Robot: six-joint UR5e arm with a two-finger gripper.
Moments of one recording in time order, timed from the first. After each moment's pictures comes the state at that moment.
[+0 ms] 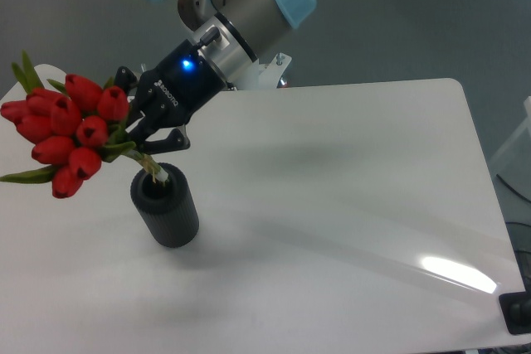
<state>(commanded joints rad) 2.44 -1.66 -1.81 -0.78 0.39 0.90</state>
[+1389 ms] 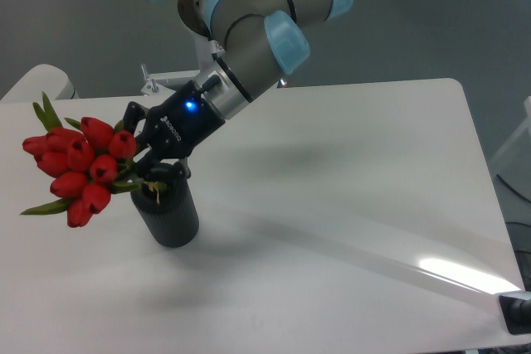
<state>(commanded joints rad) 2.44 -1.75 -1.91 -0.77 0.39 1.07</state>
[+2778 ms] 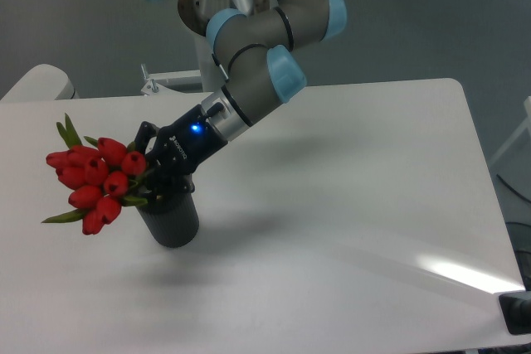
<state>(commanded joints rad) 2.44 -1.81 -1.98 -0.77 0.40 1.18</state>
